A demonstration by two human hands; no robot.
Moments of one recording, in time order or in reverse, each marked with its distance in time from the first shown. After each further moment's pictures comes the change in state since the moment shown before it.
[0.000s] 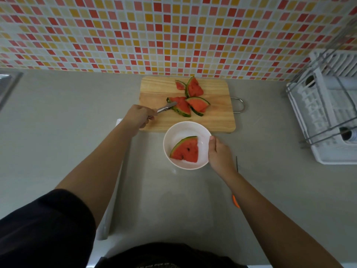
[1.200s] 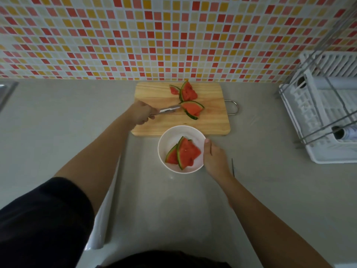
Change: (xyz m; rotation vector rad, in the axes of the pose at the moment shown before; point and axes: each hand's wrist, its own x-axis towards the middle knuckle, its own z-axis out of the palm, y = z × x) left_hand 0.007 0.037 0.010 0.306 -0.091 0.034; right_hand 0.001 0.004 0.007 0.075 0.047 0.046
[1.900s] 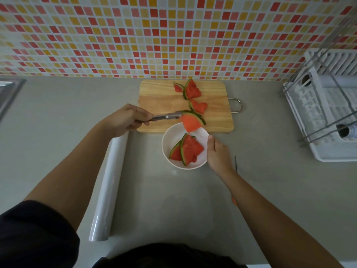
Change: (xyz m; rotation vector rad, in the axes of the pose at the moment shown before) left_hand -0.030 -0.038 -0.039 -0.177 -0.252 0.145; right_hand -0.001 -0.005 -0.002 -0.022 0.020 -0.018
